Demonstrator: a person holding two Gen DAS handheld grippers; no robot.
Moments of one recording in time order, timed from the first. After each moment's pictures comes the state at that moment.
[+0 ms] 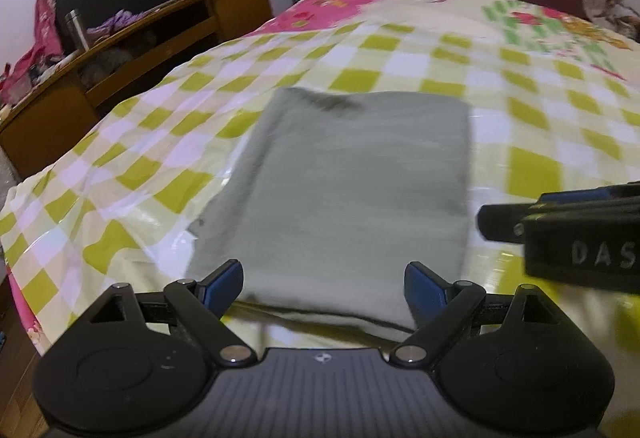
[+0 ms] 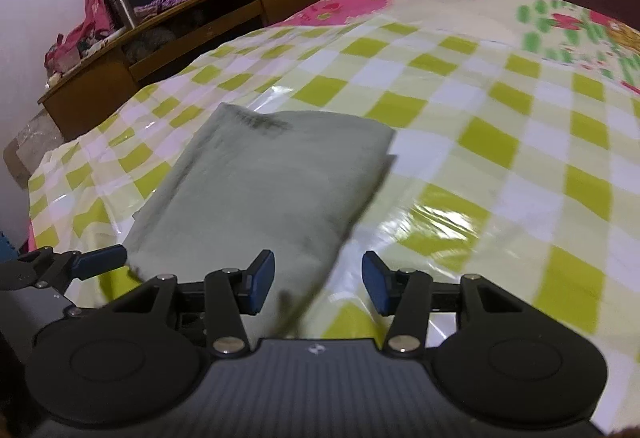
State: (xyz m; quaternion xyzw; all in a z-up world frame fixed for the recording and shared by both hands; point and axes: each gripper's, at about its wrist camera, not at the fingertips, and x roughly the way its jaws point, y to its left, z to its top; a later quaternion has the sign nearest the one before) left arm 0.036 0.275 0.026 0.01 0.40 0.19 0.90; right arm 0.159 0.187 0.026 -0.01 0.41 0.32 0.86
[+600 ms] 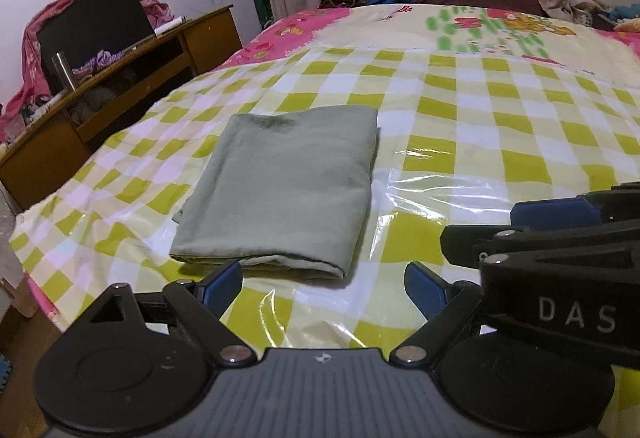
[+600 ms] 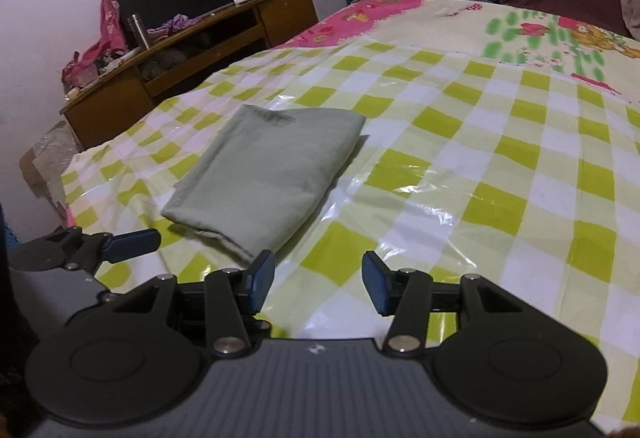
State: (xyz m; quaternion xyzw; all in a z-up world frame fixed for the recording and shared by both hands) left arm -0.027 0.199 0.058 0.05 0.38 0.16 0.91; right arm 0.074 0.121 0.057 0.01 0.38 0.32 0.87
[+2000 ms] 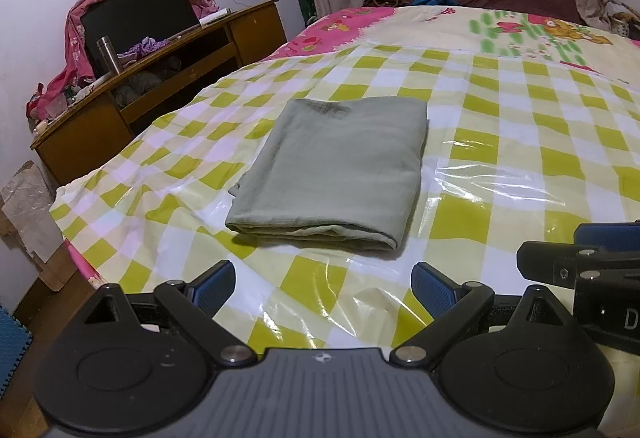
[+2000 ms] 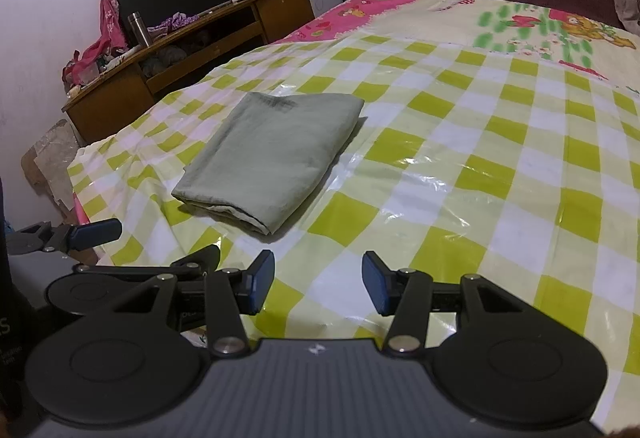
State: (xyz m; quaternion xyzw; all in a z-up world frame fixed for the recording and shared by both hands) left arm -0.057 0.212 0.059 0.04 0.37 0.22 0.90; right arm 0.046 0.109 0.054 0.01 0.39 0.31 0.87
